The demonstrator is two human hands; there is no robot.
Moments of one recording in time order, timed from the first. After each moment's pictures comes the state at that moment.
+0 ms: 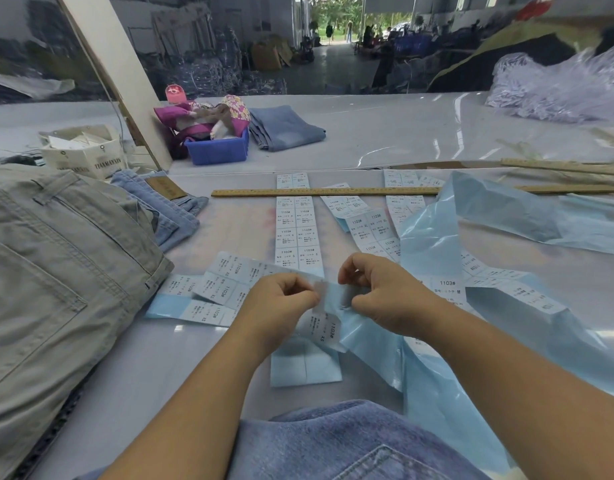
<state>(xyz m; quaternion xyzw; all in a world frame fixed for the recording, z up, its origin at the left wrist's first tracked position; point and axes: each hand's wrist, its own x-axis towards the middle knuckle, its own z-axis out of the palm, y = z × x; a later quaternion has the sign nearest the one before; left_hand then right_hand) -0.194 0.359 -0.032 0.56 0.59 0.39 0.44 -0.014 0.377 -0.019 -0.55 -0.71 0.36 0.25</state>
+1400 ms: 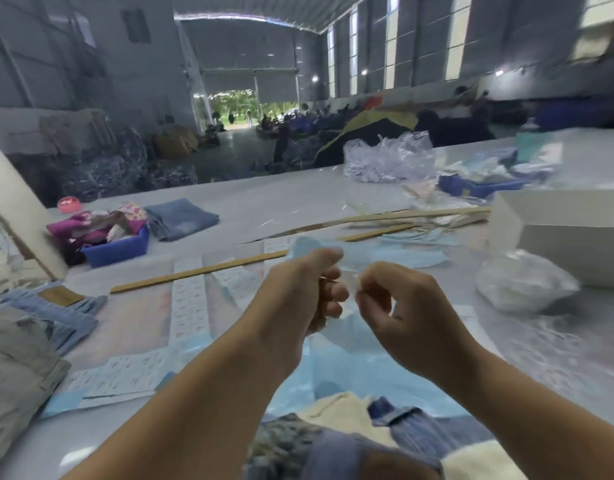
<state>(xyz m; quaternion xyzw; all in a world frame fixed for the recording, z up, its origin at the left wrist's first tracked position) -0.004 0.214 0.147 0.54 0.41 0.37 0.63 0.143 0.174 0.103 -0.52 -0.71 -0.05 0.47</state>
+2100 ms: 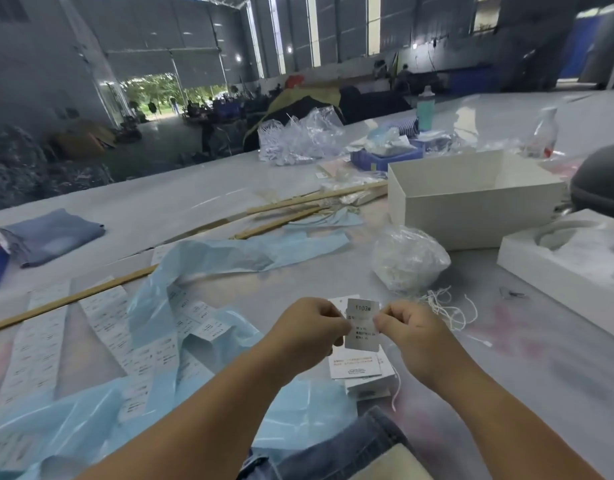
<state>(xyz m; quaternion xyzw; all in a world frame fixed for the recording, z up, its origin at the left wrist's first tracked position) 0.203 0.238 0.047 0.77 0.43 0.11 0.46 0.342 0.143 0.002 -0.71 -0.41 0.27 0.51</state>
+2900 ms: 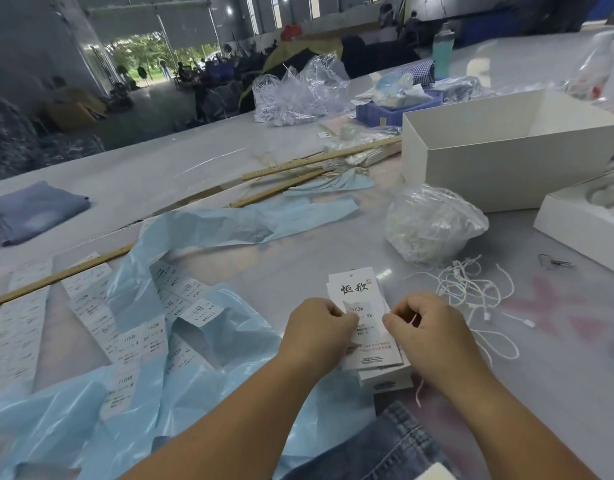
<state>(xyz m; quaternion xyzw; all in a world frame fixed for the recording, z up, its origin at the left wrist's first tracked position) 0.223 0.266 -0.030 0.72 0.51 0.15 0.44 0.341 0.170 -0.051 -0.80 -0.38 0.12 0.44</state>
